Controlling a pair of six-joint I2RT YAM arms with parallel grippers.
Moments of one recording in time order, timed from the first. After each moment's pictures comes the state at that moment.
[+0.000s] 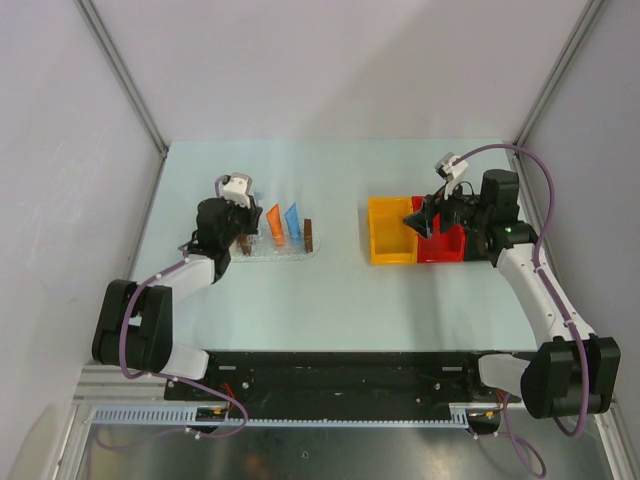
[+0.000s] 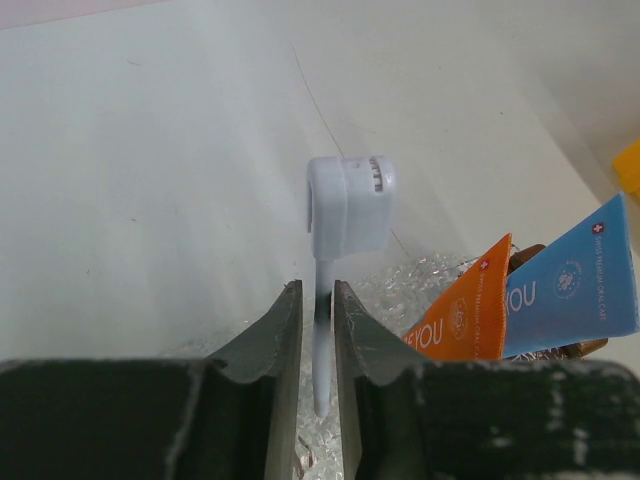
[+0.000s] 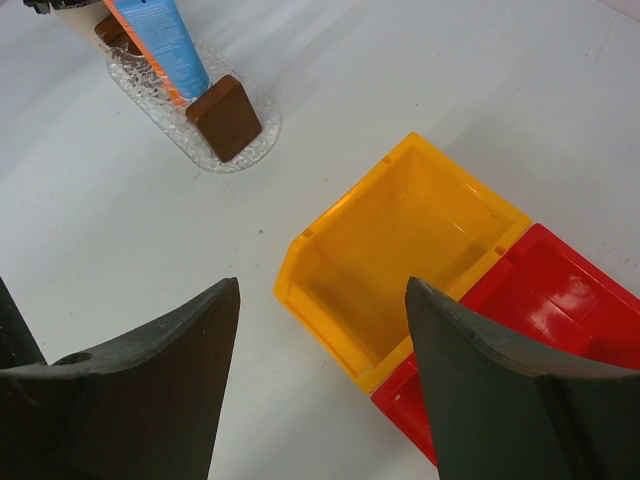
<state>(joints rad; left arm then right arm) -0.17 1.42 0.65 0.51 0.19 0.00 0.08 1.19 0.98 -0.23 -0.75 -0.21</state>
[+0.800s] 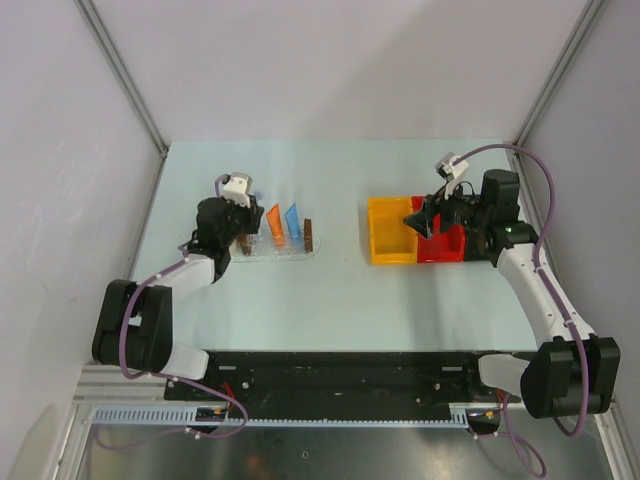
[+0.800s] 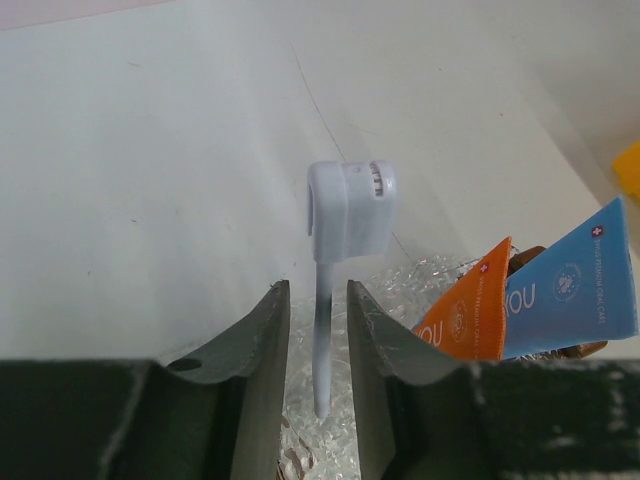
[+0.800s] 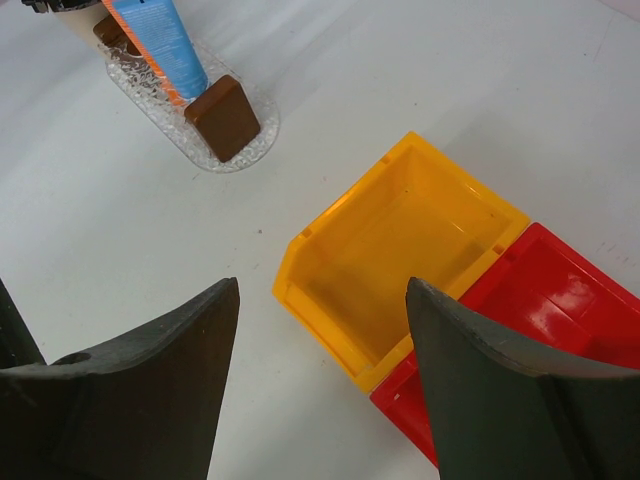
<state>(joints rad) -0.17 1.42 0.65 0.51 0.19 0.00 0.08 1.19 0.98 -0.23 -0.75 -0.21</state>
